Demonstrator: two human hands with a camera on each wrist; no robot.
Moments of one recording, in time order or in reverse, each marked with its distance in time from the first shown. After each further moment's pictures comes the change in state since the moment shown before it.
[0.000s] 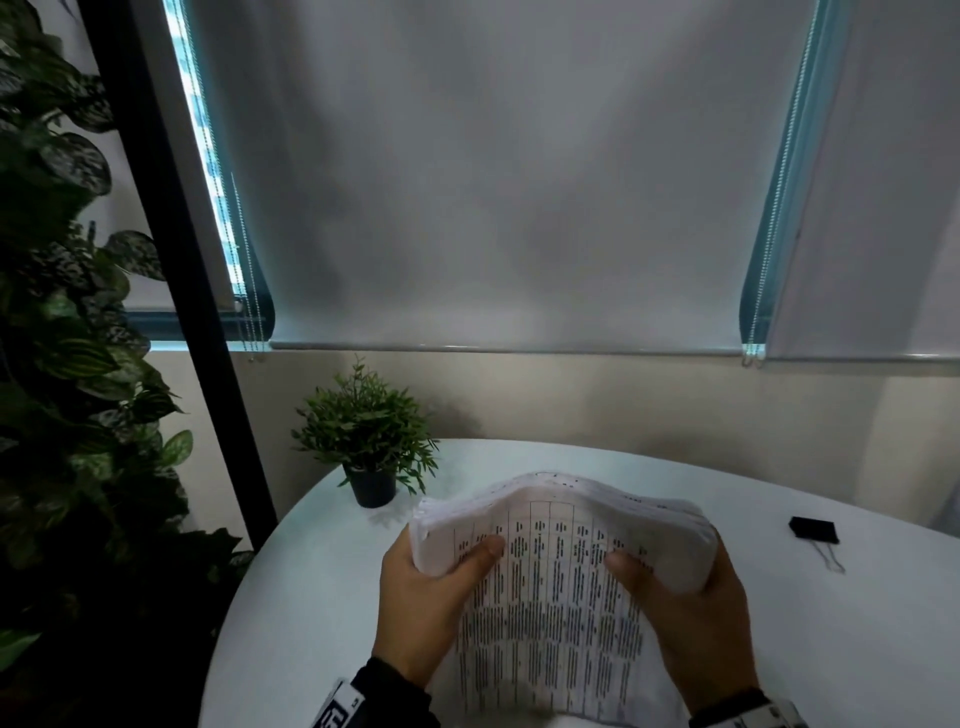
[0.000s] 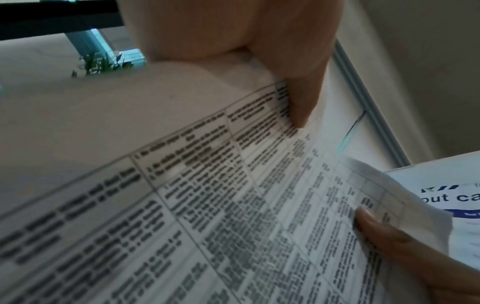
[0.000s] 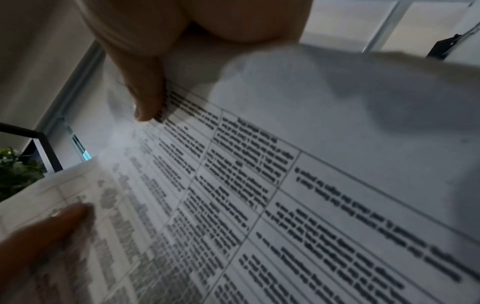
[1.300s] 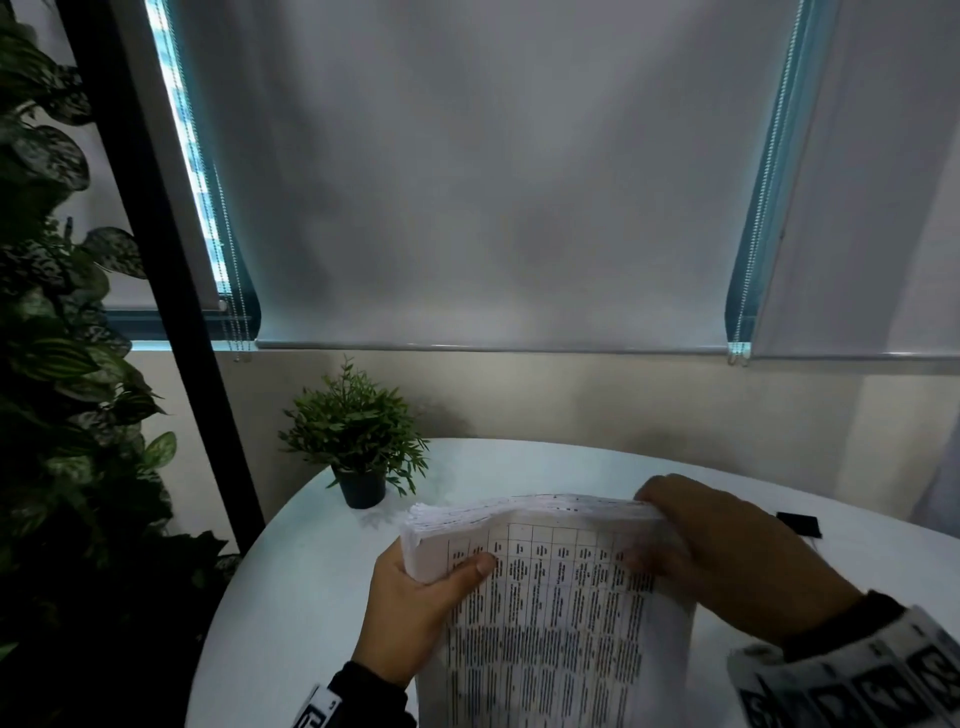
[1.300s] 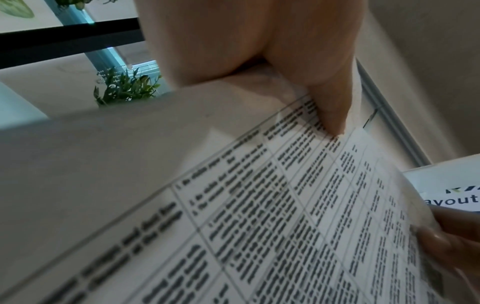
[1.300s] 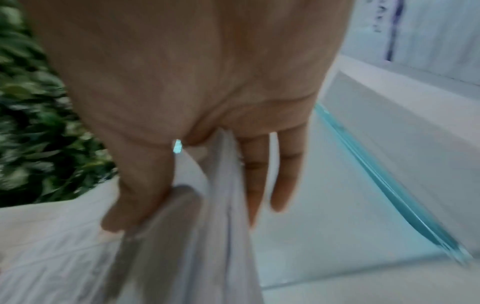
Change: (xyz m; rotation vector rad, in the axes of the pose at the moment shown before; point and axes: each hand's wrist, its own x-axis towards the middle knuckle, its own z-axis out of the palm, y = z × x) left_hand 0.001 0.002 -0.008 0.022 -0.099 -0.026; right_hand 0.038 -0.078 -0.032 -1.166 -0.604 -0.281
